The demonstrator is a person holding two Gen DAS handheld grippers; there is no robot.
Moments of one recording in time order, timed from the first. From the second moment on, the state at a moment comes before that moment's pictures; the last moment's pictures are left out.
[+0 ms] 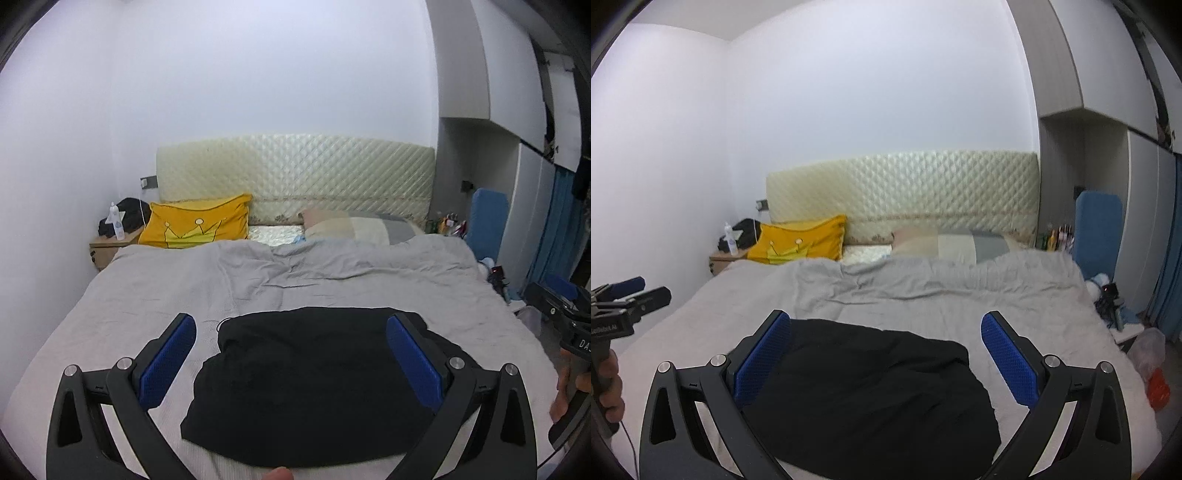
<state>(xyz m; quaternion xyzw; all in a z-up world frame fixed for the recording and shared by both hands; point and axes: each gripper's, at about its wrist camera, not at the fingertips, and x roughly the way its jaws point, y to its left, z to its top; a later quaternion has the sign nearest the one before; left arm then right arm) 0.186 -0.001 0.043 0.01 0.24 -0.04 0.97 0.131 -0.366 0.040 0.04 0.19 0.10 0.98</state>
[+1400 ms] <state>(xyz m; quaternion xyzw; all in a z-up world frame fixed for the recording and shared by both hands) 0.000 -0.013 -0.024 -0.01 0.27 -0.07 0.96 -0.066 -0.333 -0.018 0.06 0.19 0.10 0.98</state>
